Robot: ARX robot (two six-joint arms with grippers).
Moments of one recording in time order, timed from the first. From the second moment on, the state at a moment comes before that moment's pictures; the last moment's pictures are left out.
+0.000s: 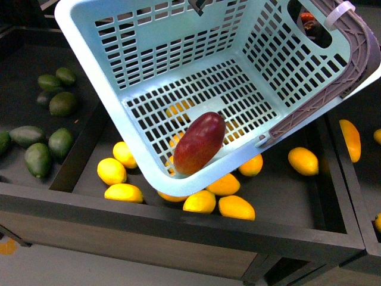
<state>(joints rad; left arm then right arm) -0.57 1.97 1.54 -0.02 -0.03 -1.05 -0.02 1.67 0.79 0.89 0.00 0.07</state>
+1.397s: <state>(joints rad) -0.57 1.97 1.54 -0.02 -0.03 -1.05 0.00 0.90 0.04 0.86 0.00 0.00</state>
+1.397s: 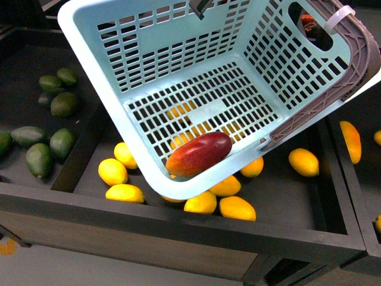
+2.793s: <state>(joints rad) -0.57 1.98 1.54 -0.01 -0.03 -1.05 0.00 0.89 0.03 0.85 0.00 0.00</state>
